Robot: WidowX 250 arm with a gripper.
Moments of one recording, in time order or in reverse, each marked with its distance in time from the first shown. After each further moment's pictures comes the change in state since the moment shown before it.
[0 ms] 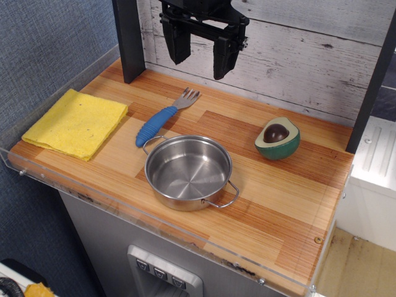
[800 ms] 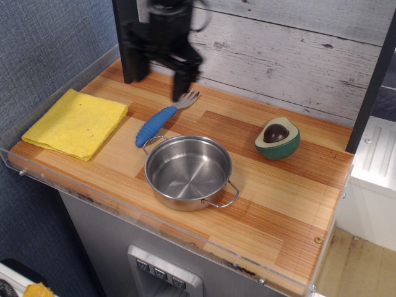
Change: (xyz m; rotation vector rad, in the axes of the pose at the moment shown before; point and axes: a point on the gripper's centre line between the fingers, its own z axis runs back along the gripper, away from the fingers) arm -0.018 0.059 -0.039 0.188 -0.031 0.050
